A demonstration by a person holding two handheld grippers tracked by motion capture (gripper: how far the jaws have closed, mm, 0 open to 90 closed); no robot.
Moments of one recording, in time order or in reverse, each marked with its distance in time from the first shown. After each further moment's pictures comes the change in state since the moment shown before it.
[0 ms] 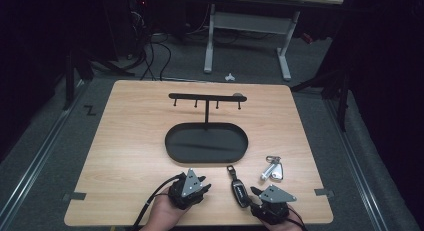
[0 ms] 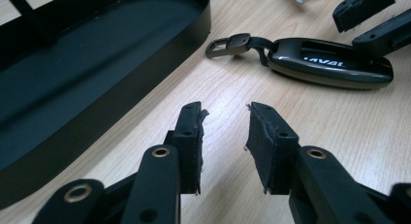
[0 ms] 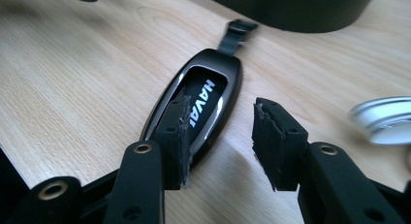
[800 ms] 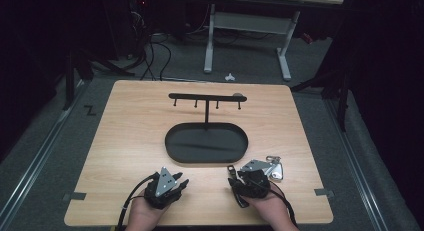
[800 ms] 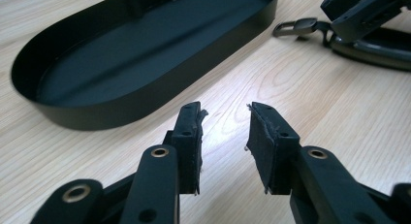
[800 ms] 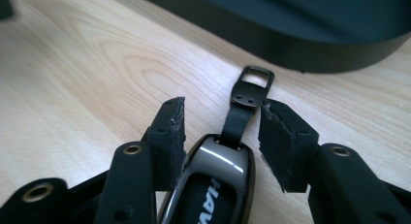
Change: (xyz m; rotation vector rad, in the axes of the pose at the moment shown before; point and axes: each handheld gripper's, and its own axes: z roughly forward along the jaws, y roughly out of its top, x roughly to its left) left arm 0.031 -0.030 -0.048 -0.008 0.136 -0.082; right arm -0.008 0.066 0.055 0.201 0.051 0.125
